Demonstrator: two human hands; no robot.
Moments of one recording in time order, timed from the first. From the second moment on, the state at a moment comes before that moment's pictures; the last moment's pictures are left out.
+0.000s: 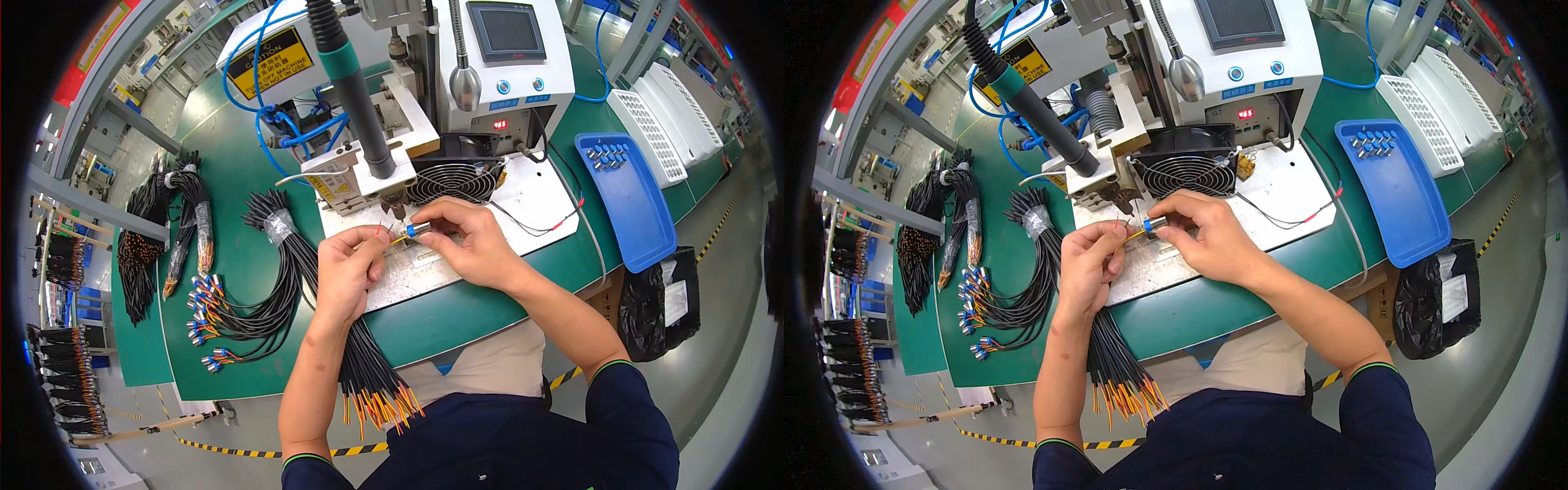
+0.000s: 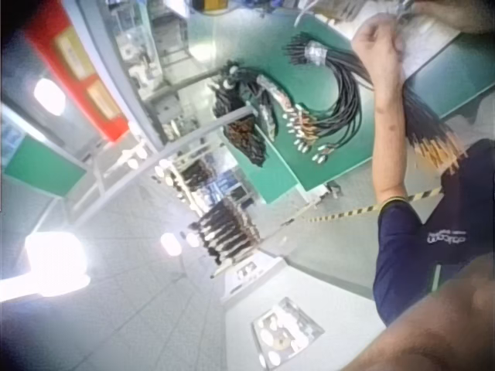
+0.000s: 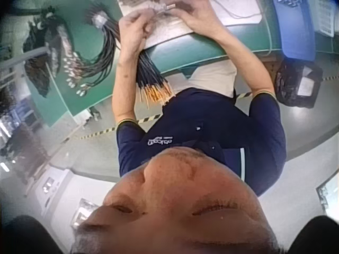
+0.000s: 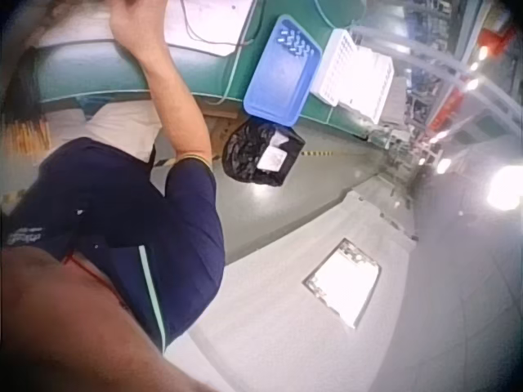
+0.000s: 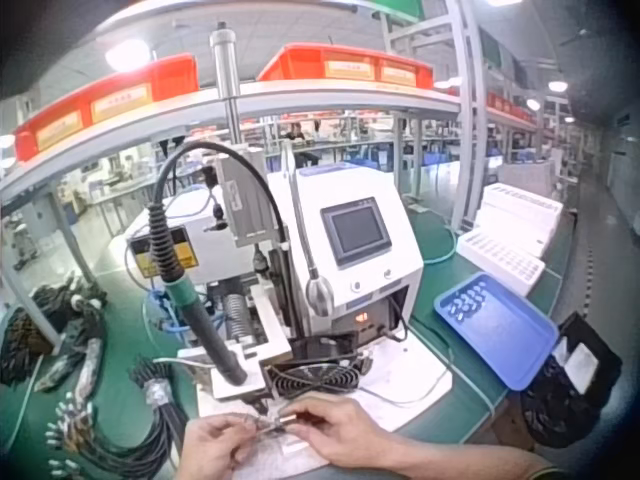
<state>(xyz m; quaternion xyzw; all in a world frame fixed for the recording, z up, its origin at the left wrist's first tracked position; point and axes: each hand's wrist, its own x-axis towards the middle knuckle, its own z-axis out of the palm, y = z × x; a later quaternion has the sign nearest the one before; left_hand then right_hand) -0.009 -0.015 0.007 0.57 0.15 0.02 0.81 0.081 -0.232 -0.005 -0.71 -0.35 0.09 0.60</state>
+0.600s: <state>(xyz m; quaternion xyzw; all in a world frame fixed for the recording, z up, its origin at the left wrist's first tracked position) 0.003 -0.013 0.010 0.61 0.16 -0.02 0.77 0.081 -0.229 -0.002 -0.73 -0.35 0.07 0.58</state>
